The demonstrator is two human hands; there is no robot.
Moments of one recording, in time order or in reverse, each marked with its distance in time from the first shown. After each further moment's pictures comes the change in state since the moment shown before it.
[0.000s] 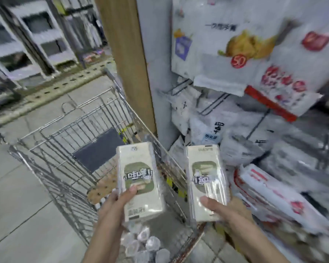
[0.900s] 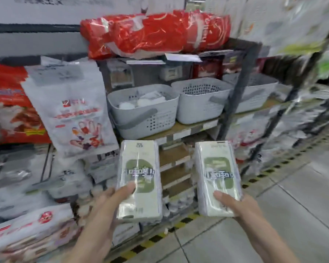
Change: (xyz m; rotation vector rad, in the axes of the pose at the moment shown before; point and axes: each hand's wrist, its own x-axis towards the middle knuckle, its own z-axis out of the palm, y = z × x) left_hand -0.428 -0.190 0.391 0.536 -1.212 -0.150; right_hand -0.534 0.242 -0.354 0.556 1.182 -0.304
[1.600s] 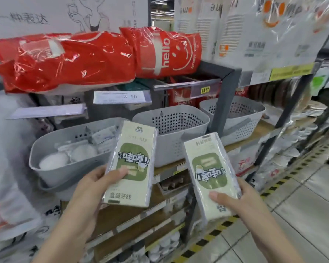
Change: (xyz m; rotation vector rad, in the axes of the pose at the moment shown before) left_hand 0.184 0.090 0.169 0.167 -0.047 0.206; right_hand 0.190 -0.109 -0.109 -0.144 0.103 -0.175
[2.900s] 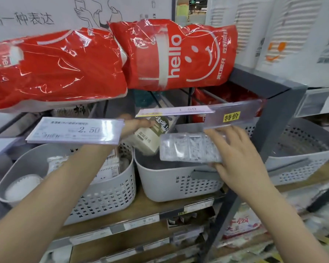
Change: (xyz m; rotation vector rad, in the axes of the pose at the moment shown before) left_hand 0.250 0.081 0.064 0.492 0.146 0.100; right_hand 0.234 -0.082 0.010 -1.067 0.120 -1.091
